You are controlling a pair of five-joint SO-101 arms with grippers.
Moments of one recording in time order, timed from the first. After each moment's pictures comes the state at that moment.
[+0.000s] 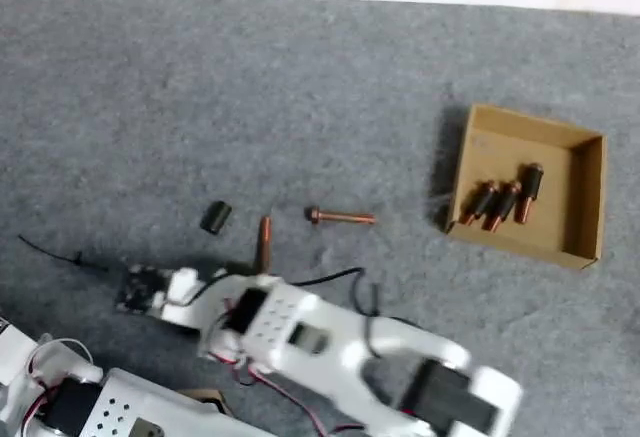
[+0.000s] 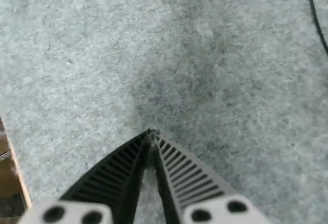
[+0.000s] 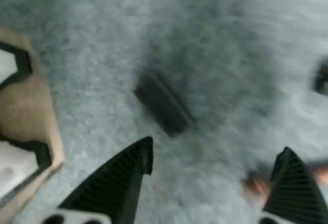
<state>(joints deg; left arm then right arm) -76.4 -103.8 96.0 66.7 -7.5 -70.7 -2.0 36.5 39.4 19.9</state>
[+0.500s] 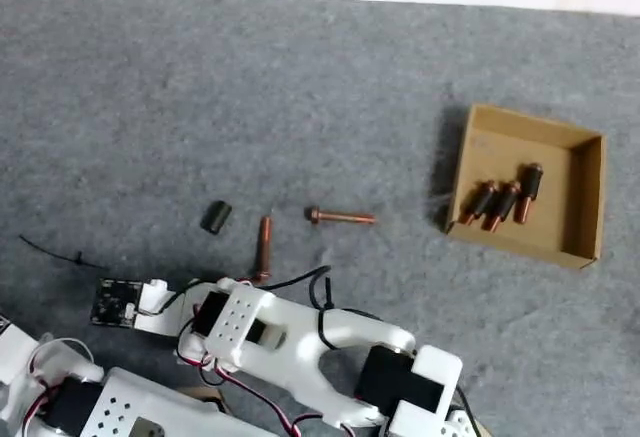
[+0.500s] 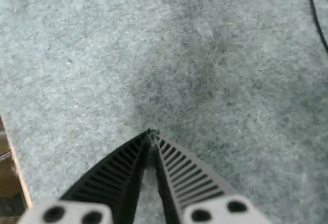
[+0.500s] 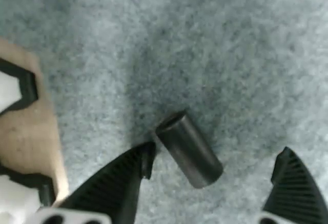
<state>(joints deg) -76.4 -103.8 96.0 66.7 -7.7 -73.1 13.7 26.0 39.6 20.2</state>
